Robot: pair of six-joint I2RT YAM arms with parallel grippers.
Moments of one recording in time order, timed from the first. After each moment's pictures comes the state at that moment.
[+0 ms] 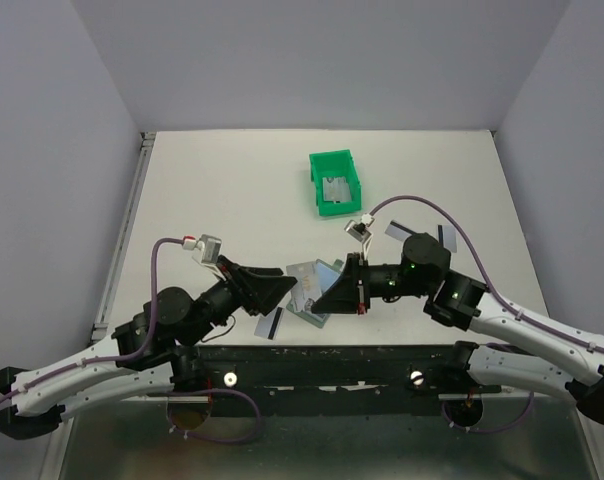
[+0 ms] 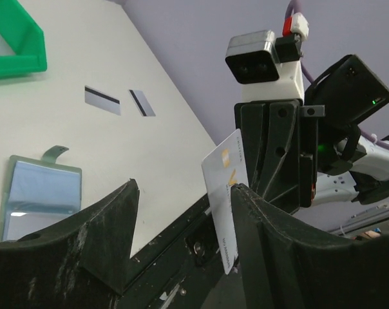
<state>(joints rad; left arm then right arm) -1.20 0.38 0.58 -0.12 -0.37 -0.75 0.96 0.95 0.73 0.07 -0.60 0.88</state>
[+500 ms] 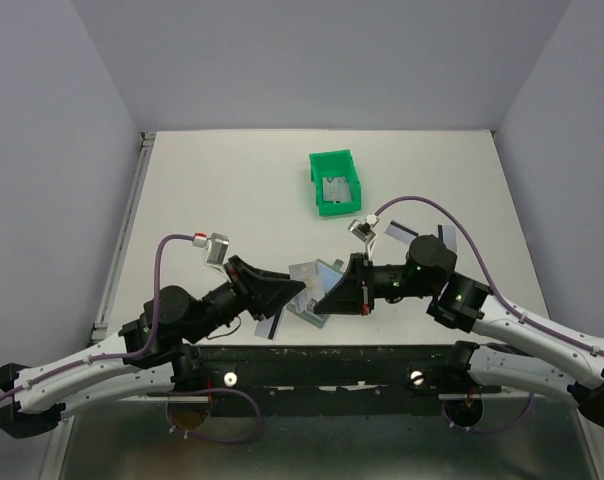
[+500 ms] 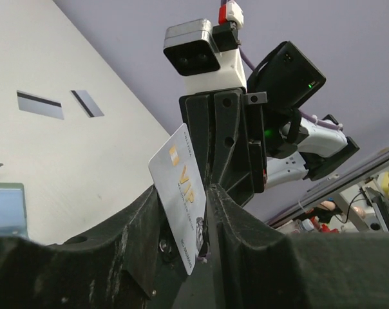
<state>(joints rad) -1.20 0.43 0.56 0.04 -0.20 -0.74 0.96 0.91 0.72 0.11 -0.62 0.90</state>
